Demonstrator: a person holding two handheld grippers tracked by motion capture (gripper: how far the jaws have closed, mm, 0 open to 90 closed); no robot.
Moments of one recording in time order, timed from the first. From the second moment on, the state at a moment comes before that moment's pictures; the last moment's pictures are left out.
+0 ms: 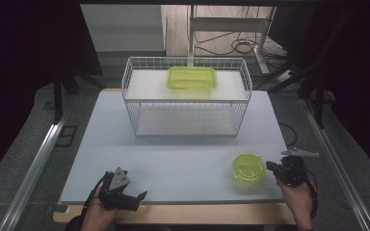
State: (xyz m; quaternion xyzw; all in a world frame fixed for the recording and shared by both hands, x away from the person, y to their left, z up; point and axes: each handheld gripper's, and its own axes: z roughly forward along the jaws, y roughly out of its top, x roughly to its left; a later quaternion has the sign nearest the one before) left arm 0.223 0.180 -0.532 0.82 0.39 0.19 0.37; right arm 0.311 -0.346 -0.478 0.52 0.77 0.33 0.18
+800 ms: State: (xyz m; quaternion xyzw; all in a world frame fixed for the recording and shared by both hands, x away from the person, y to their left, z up) left arm 0.224 0.179 -0.533 0.83 0.39 0.18 0.36; right arm 0.303 -0.321 -0.495 0.50 0.79 0.33 0.11
